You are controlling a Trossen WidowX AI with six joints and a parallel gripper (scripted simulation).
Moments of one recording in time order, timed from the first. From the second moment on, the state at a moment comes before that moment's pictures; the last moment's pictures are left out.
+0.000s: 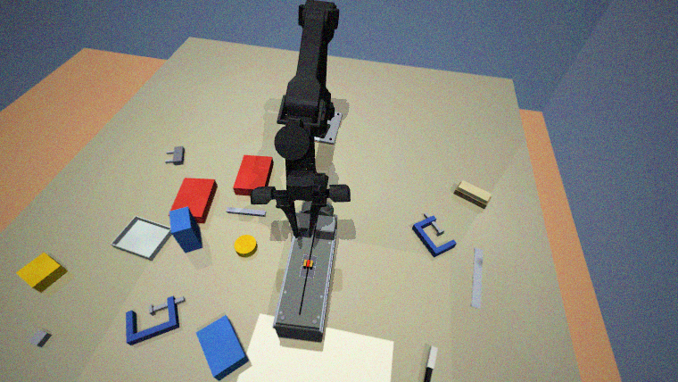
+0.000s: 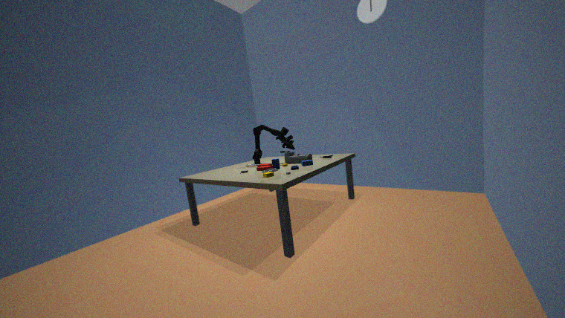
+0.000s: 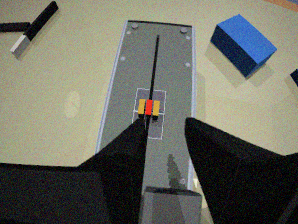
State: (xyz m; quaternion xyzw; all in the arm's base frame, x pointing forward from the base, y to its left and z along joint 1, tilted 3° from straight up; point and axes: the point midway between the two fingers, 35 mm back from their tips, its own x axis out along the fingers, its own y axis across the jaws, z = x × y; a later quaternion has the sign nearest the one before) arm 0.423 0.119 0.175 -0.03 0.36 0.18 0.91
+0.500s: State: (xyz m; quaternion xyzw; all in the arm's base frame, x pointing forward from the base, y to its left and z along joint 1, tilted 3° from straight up) arm 0.423 0.119 0.175 -0.03 0.36 0.18 0.91
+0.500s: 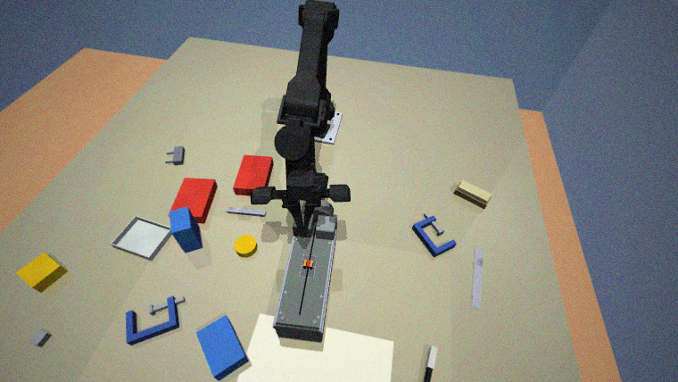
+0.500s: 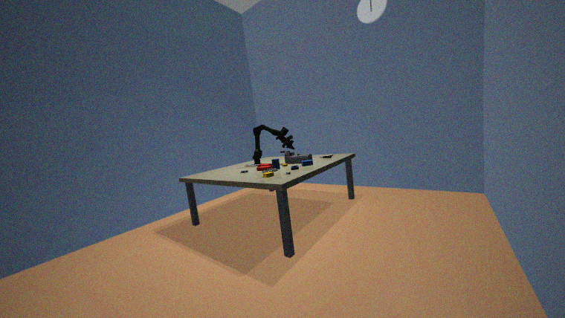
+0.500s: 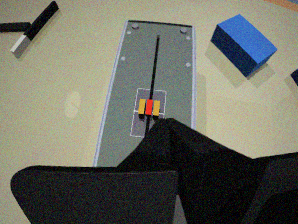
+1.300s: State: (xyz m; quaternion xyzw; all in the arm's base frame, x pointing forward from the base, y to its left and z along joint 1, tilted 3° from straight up) arm 0.423 0.119 0.175 -0.03 0.36 0.18 0.91
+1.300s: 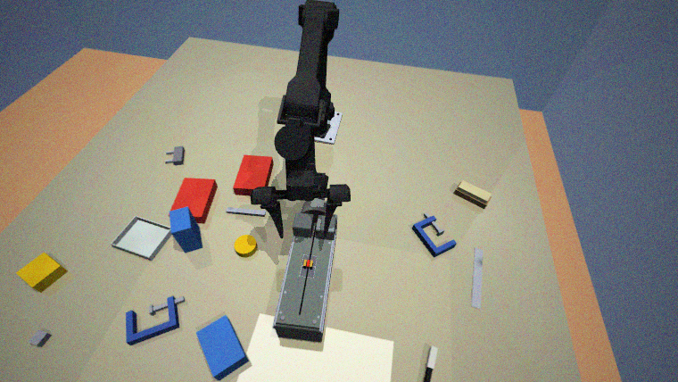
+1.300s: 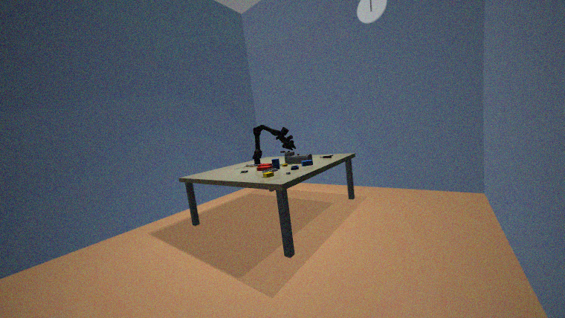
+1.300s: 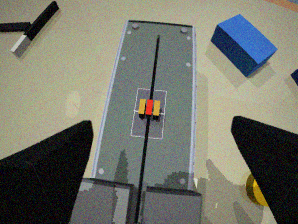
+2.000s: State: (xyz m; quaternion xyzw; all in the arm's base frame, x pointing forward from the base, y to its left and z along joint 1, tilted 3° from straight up) arm 0.423 0.119 0.175 -0.03 0.36 0.18 0.91
